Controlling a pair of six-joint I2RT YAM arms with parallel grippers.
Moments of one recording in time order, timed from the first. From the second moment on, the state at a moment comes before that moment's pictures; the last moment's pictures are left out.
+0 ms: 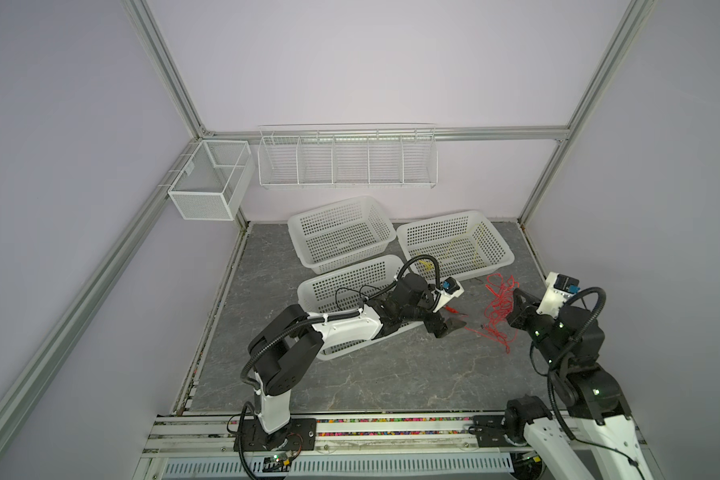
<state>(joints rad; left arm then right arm) -1.02 1.86 1.18 0.29 0.39 0.12 0.17 0.48 0.72 -0.53 0.10 0.44</state>
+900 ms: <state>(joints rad) -1.15 2.11 1.34 0.33 0.19 0.43 0.17 0.53 0.74 -0.53 0.10 0.45</state>
